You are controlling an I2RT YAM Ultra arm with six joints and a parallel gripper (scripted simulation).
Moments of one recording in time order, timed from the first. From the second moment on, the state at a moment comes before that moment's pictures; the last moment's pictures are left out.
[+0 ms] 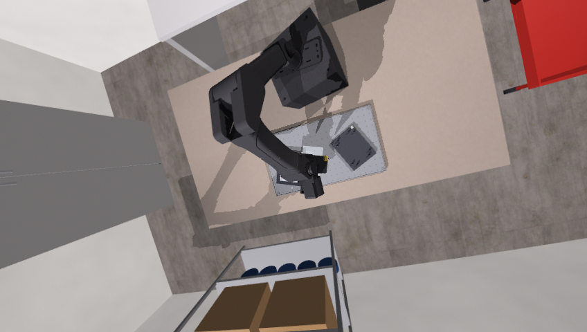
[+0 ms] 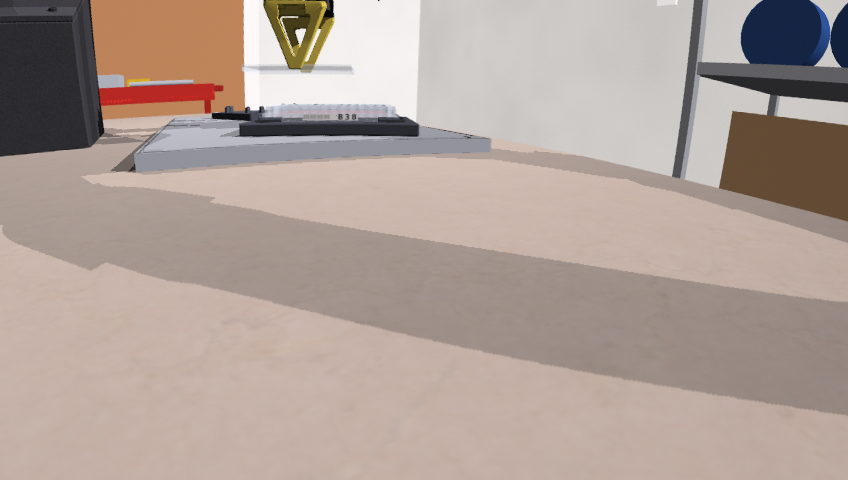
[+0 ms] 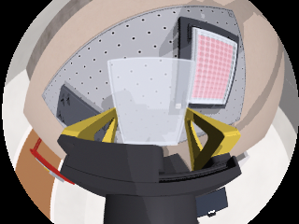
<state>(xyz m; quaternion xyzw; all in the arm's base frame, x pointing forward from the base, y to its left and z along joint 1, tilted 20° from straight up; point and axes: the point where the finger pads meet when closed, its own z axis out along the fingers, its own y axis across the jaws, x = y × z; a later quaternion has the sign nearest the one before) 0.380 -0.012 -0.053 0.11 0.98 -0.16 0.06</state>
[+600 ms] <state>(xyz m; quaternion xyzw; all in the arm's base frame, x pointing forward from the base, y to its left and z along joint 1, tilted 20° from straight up) 0.384 -0.059 -0.039 0.11 0.98 -0.16 0.05</state>
